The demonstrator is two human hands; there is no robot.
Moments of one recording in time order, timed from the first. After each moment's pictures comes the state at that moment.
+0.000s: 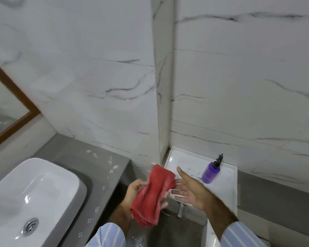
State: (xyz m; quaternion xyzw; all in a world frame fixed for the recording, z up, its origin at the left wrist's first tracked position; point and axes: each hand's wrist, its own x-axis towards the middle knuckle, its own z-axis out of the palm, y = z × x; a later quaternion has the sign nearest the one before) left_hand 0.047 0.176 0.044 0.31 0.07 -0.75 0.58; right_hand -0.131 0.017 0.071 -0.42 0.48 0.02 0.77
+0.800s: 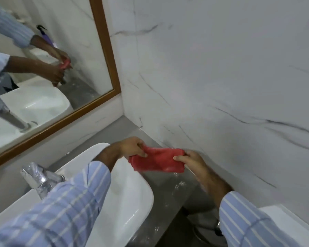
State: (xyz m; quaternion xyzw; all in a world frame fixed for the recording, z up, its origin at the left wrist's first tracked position) left_hand 0.482 0.269 0.087 0.84 -0.25 -0.43 0.24; right_hand 0.289 0.063 0.042 -0.67 0.36 0.02 0.64
